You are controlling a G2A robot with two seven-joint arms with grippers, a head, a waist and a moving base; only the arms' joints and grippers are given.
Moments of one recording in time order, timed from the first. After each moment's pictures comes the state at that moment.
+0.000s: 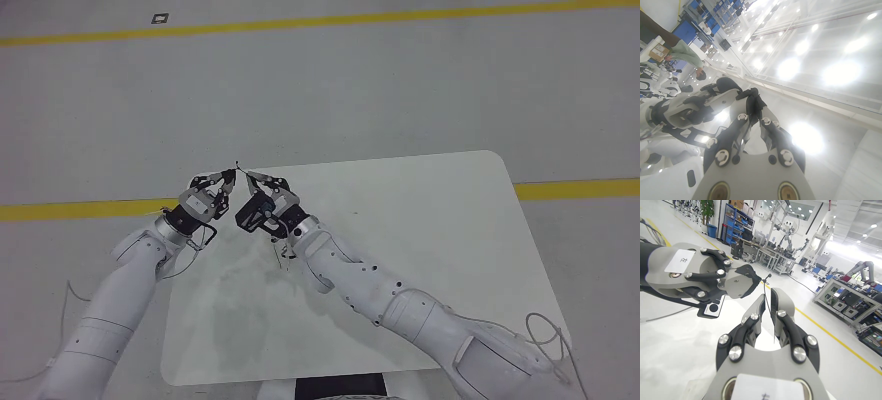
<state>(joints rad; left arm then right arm) 1.24 -0.93 -1.21 -1.28 -1.57 0.34 -0.87 -0.95 -1.57 0.53 -1.15 -1.57 0.30 -0.22</state>
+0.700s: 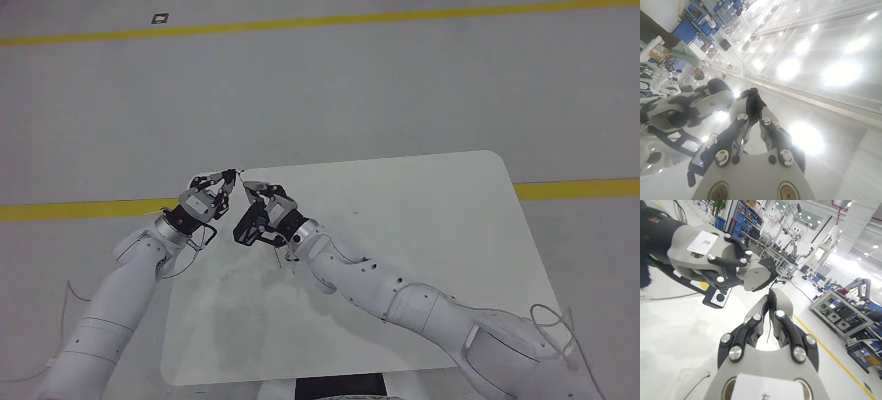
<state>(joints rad) 1.24 -0.93 -1.21 -1.28 -1.57 0.34 -0.87 -0.85 -1.50 0.36 -1.15 -1.57 0.34 -0.19</state>
